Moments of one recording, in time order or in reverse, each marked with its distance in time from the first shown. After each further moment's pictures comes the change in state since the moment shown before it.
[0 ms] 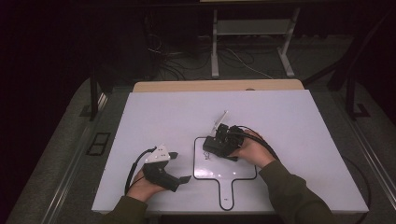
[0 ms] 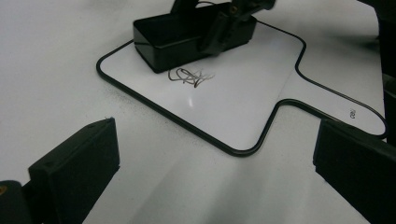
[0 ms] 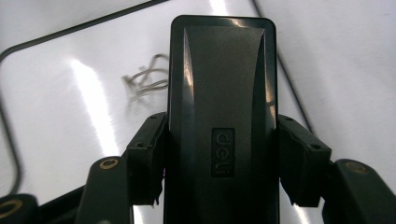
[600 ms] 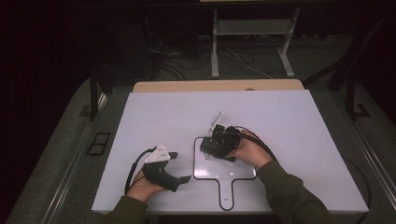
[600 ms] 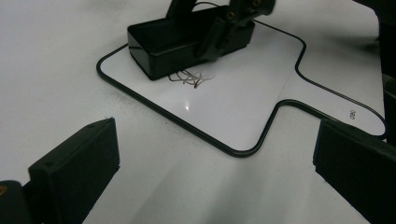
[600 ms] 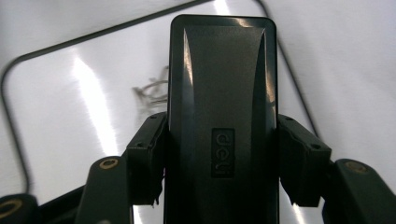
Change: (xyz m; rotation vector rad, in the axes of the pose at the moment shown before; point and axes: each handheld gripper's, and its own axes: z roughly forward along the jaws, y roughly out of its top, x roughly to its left) left arm 0.000 0.000 0.000 0.000 0.001 0.001; right arm 0.013 0.007 0.002 0.013 0.009 -0.024
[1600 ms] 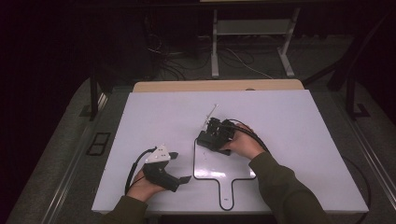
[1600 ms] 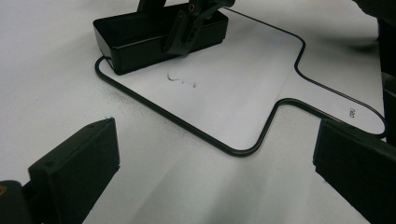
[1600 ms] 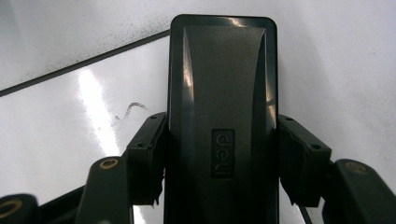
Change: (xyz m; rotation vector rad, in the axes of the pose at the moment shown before) left arm 0.000 0.000 0.000 0.005 -0.004 0.006; right arm -0.022 0.022 0.010 0.016 -0.009 0.030
